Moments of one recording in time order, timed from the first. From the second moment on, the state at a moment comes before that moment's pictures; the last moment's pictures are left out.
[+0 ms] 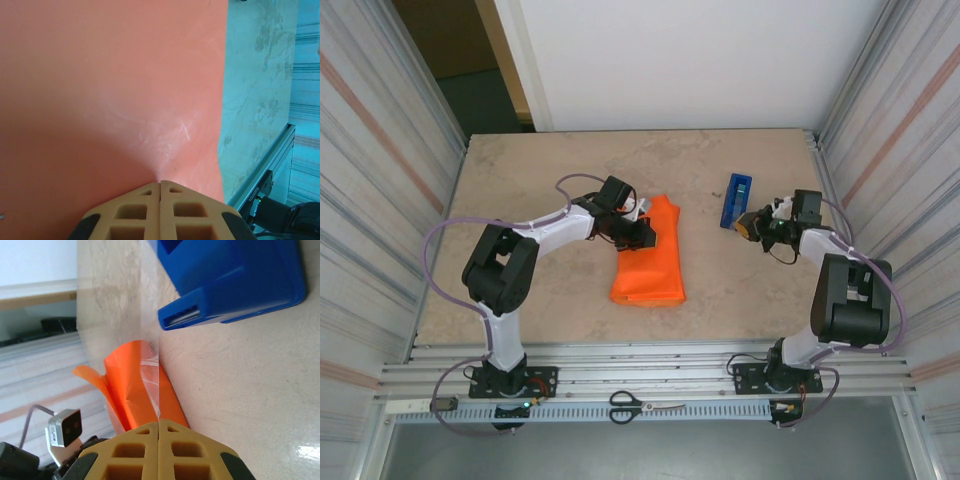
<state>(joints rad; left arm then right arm) -0.59 1.91 1.30 -0.41 0.60 -0.56 -0.16 1.54 0.79 -0.14 -0.81 0.88</state>
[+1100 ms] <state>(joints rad) -0.59 1.91 1.29 -0.40 0.61 -0.56 -0.15 1.65 0.71 0.02 -0.78 0.91</state>
